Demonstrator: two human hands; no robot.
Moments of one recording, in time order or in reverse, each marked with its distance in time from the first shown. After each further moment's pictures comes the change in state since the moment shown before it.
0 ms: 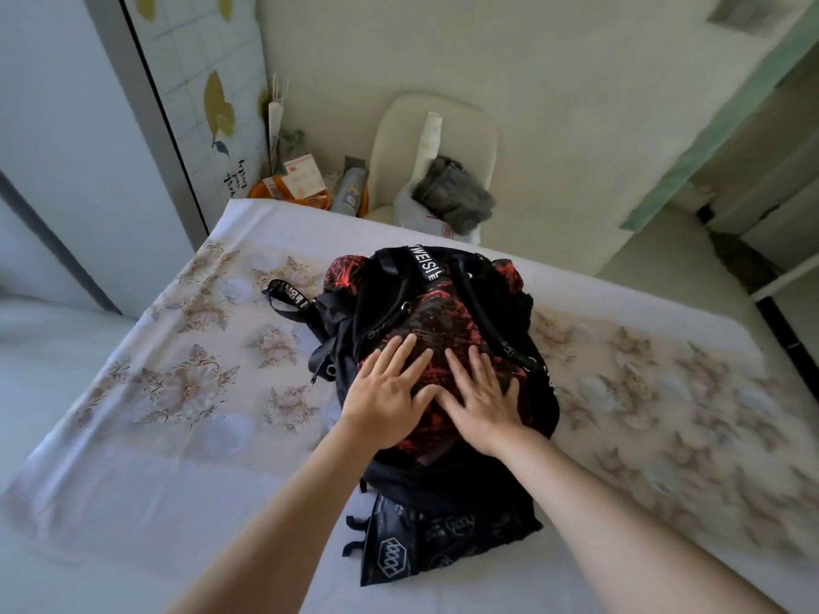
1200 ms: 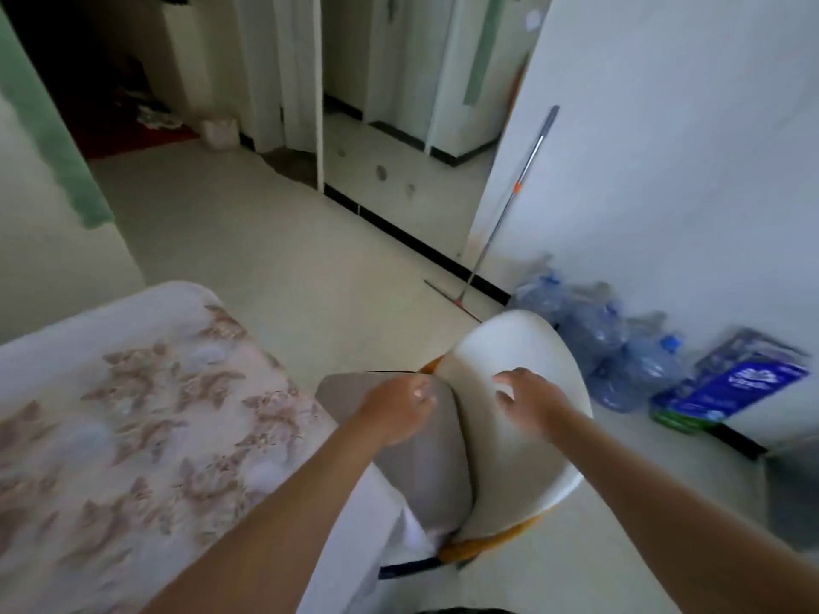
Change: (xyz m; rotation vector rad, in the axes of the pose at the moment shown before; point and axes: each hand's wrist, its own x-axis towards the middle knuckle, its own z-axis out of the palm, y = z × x) left_hand 0.071 0.873 0.250 -0.216 -0.698 0.715; right_hand -0.482 0.804 -0.047 0.239 0.310 0.949
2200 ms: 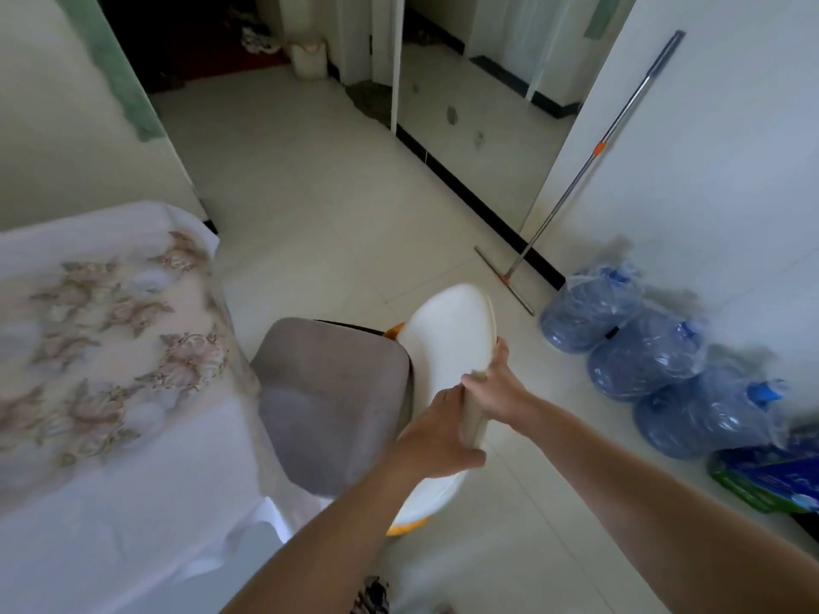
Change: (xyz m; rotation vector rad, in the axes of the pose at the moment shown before) left_hand 0.139 0.155 0.183 -0.260 -0.038 -0.205; right_hand 0.139 0.144 0.015 0.566 -0.339 0.015
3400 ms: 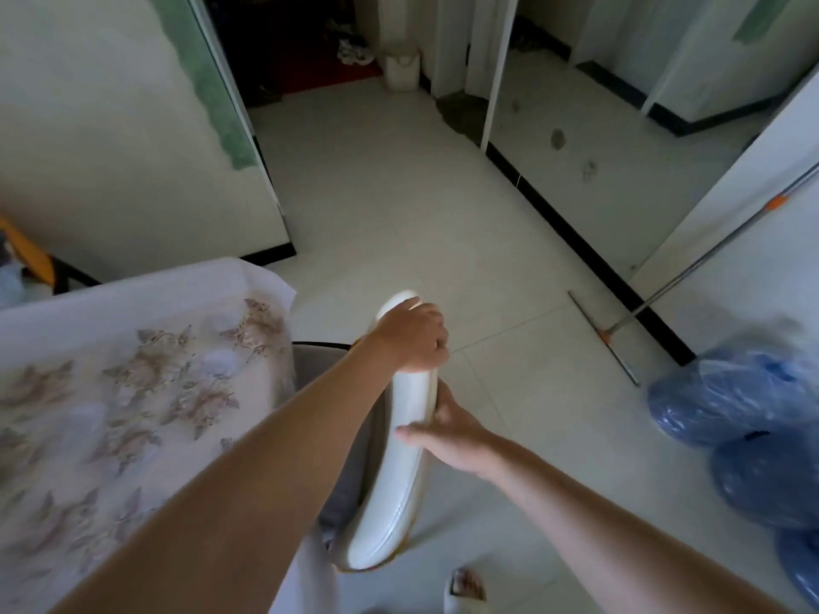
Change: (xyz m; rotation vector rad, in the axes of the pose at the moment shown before) left_hand 0.200 -0.107 -0.334 0.872 0.217 0.212; right_hand 0.154 -0.209 0.082 0.168 -0.437 -0.226
